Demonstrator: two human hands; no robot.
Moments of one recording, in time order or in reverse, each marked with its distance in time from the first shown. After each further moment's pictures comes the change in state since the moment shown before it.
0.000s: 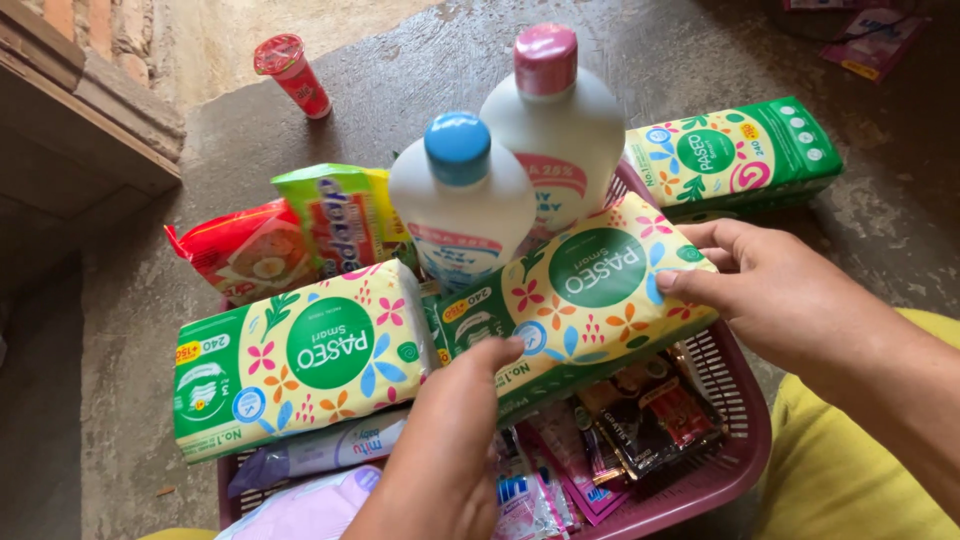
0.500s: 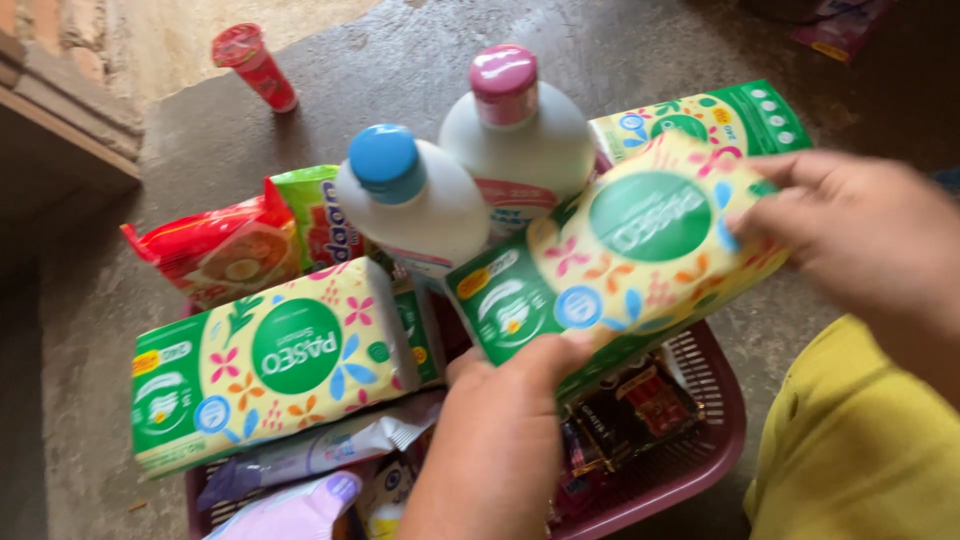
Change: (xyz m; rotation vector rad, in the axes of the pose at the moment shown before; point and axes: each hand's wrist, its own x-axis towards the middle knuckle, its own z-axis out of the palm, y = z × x) left_hand -0.056 0.006 0.040 0.282 -0.034 0.112; right_hand 0.001 0.003 -0.051 0.098 0.233 -0.103
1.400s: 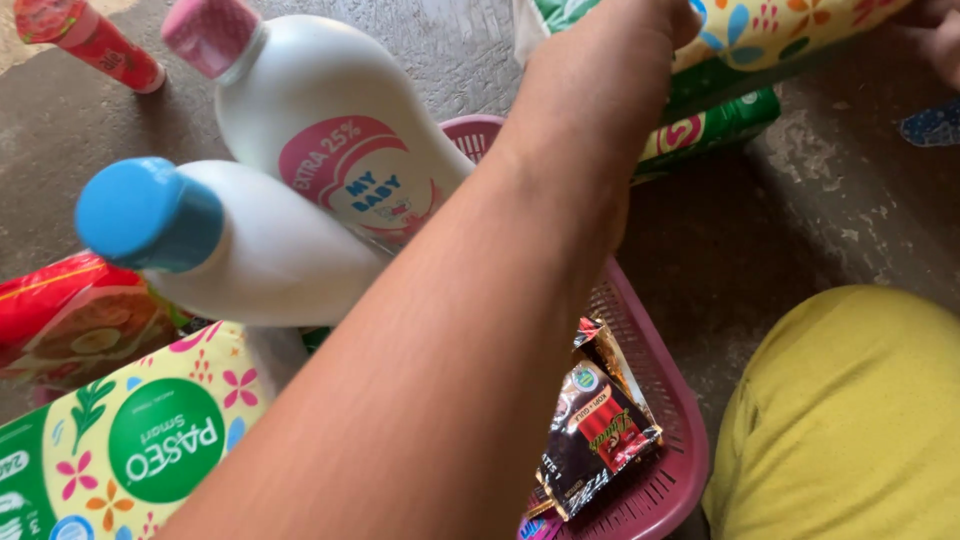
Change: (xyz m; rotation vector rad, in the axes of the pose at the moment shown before) left_hand 0.121 0.104 0.153 -0.052 -0.232 0.300; right_hand 0.245 0.075 -0.131 -0.110 0.130 -0.119
